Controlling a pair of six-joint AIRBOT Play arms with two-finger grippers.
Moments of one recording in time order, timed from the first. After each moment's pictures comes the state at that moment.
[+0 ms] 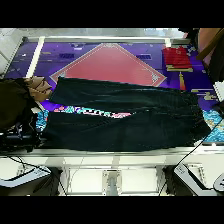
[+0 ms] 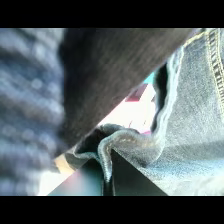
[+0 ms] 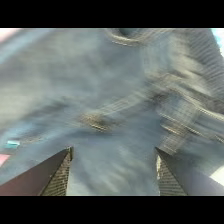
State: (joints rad) left arm 0.90 -1.26 0.53 1.02 -1.22 -1.16; right arm -0.95 -1.01 1.07 -1.13 1.36 1.24
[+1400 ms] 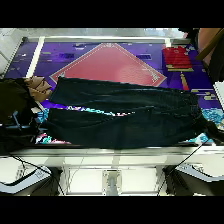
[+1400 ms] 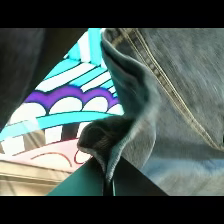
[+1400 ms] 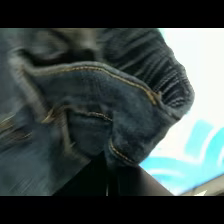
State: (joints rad) left arm 0.77 -1.19 0.65 0.94 -1.24 -1.21; right arm -1.20 -1.19 0.71 -0.86 1.11 0.88
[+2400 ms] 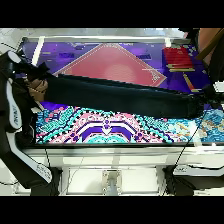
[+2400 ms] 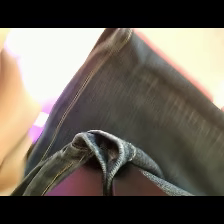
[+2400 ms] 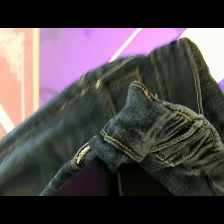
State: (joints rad) left arm 0.23 -1.93 1.98 1.27 -1.16 -1.72; right arm -0.68 -1.47 1.20 -0.99 0.90 1.50
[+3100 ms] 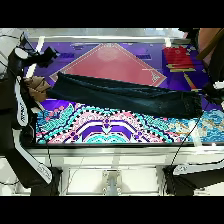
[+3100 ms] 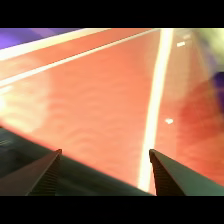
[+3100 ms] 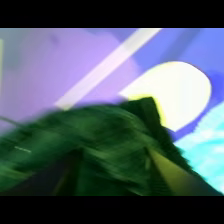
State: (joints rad) left arm 0.16 -1.96 2.07 0.95 -0.86 -1.58; right arm -0.69 -1.60 1.37 -1.20 0.96 1.50
